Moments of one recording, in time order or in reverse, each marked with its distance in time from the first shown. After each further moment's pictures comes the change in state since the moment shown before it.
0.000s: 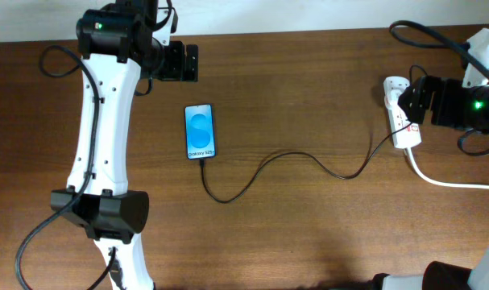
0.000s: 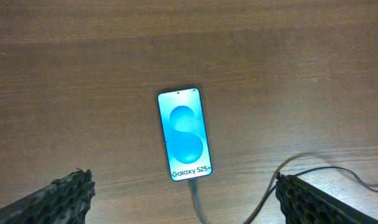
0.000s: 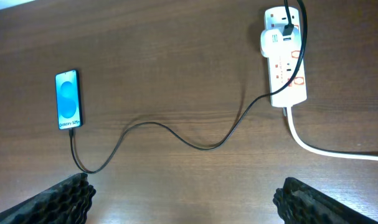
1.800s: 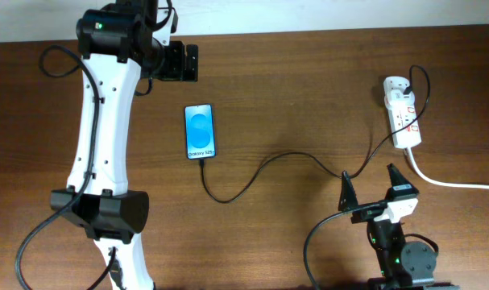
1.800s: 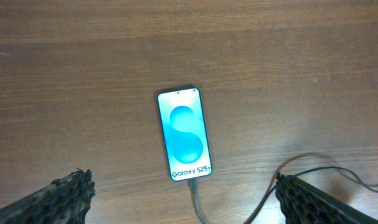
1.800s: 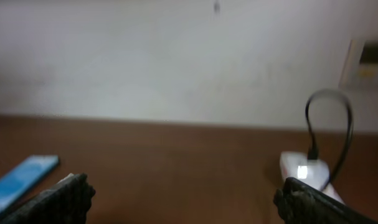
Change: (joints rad) left arm 0.000 0.000 -0.001 0.000 0.000 0.000; right arm 0.289 -1.548 -2.164 1.727 0.203 0.067
